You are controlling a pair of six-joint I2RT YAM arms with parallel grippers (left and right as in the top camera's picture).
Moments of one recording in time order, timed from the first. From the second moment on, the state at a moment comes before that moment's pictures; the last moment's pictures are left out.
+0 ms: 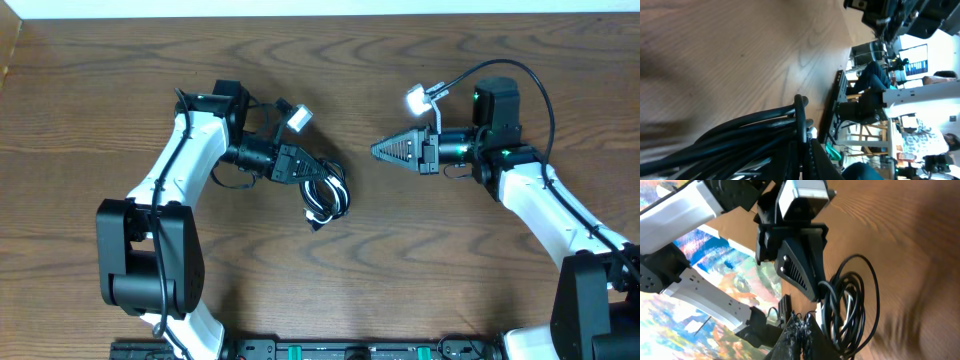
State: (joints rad) left arm -0.12 1.85 1.35 -1.18 1.15 0.56; right arm 0.17 1.62 0.96 0.04 -1.36 0.36
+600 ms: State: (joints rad) left arm -0.18 1.85 1.35 -0.96 0.92 0.21; right arm 0.17 1.62 0.96 -0.25 -0.93 0.36
